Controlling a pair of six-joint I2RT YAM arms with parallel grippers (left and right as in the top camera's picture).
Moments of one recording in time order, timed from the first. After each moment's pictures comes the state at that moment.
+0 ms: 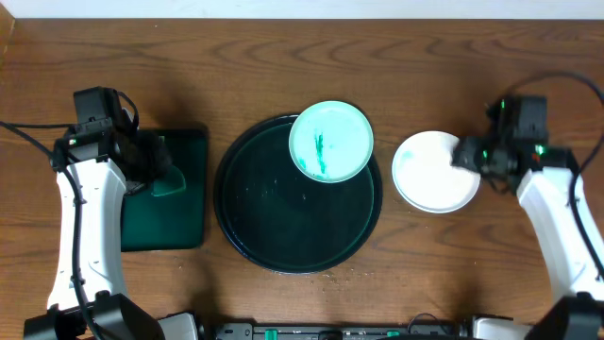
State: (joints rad) left arm 0.27 1.46 1.20 -0.99 0.09 -0.33; right arm -0.04 1.48 1.11 -0.71 -0.13 0.24
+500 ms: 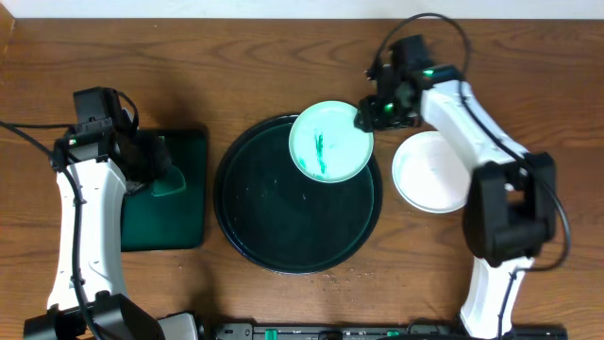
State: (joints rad) left arm 0.27 1.46 1.20 -0.99 0.09 -0.33; right arm 0.27 2.12 1.65 -0.81 -0.33 0.11
